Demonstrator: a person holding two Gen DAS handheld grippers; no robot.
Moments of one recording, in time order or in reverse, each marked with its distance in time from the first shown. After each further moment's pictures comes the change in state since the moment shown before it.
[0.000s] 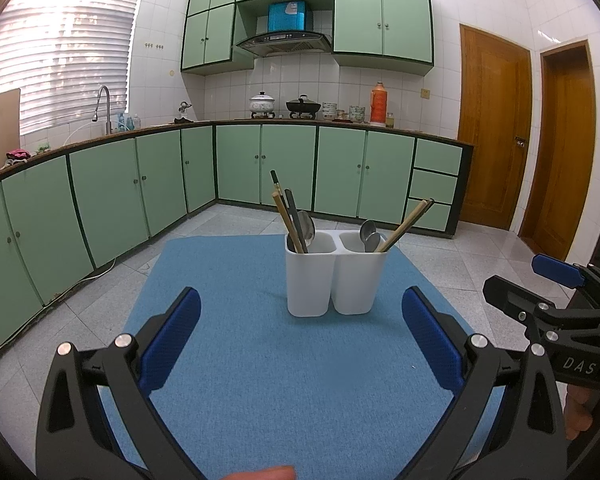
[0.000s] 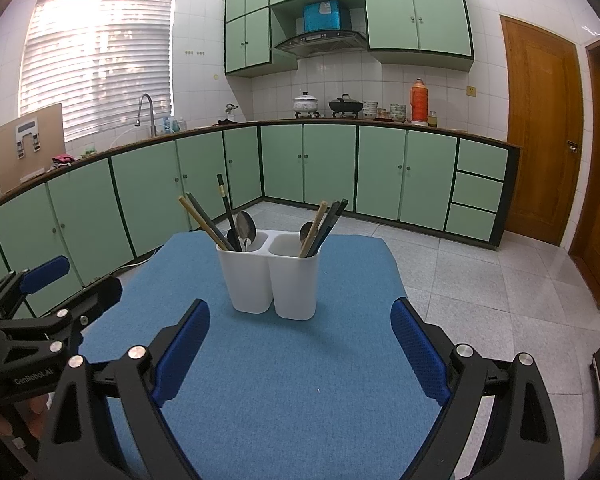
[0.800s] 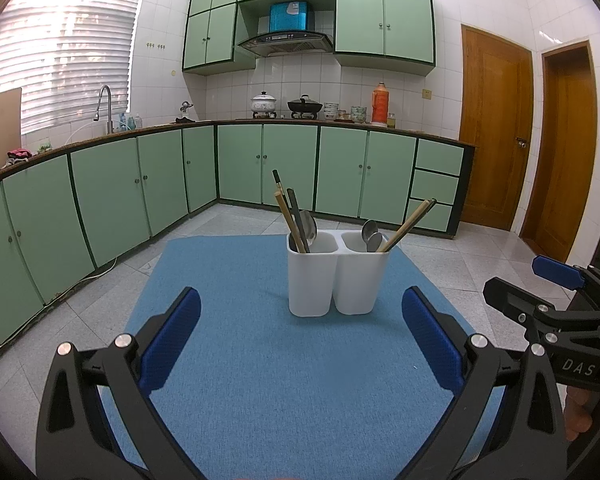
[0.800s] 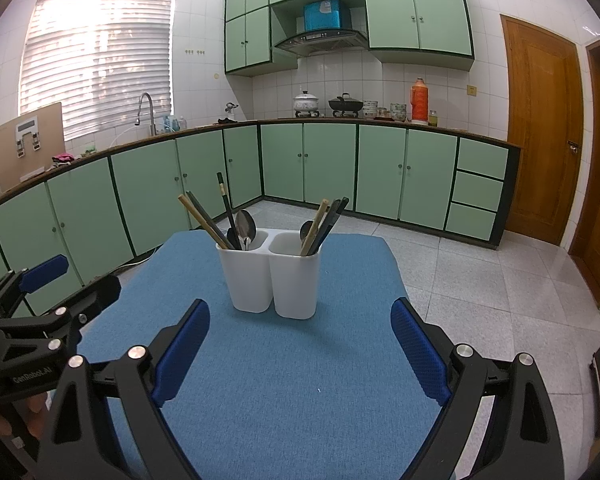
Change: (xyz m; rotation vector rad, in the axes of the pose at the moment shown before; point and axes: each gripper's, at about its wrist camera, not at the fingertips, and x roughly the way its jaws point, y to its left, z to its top) left arm 0.000 0.003 0.001 -0.001 0.000 0.004; right arm 0.001 0.001 0.000 -0.001 0.002 0.002
